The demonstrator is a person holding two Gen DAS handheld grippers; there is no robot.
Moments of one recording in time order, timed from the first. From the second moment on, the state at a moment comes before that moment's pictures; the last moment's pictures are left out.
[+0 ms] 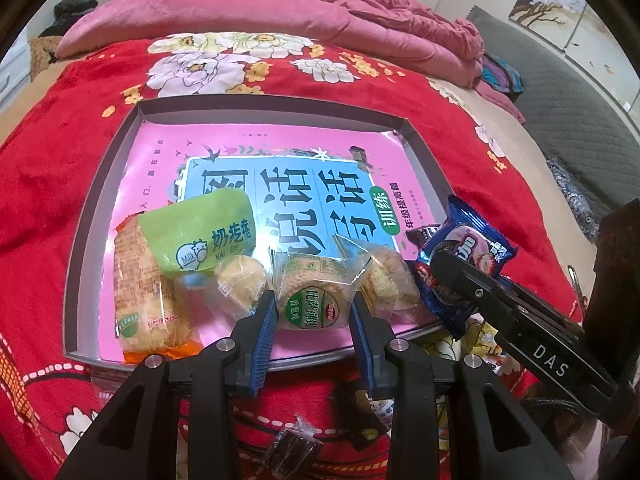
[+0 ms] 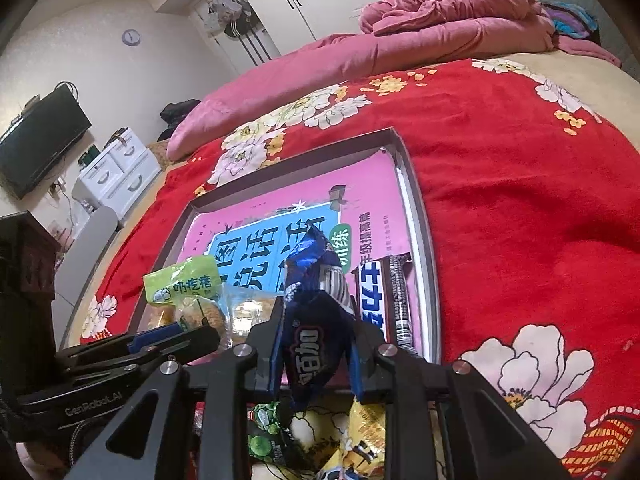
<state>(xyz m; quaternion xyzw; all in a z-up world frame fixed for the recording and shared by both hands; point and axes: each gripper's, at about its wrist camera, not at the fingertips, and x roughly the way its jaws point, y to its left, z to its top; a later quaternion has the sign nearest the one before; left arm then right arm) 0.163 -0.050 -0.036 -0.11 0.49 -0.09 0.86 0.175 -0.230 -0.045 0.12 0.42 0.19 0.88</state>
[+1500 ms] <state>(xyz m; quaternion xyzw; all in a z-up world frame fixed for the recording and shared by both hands) 0.157 -0.051 -0.018 -0.09 0.48 -0.08 0.87 0.158 -0.237 -0.029 0.12 0.40 0.21 0.88</state>
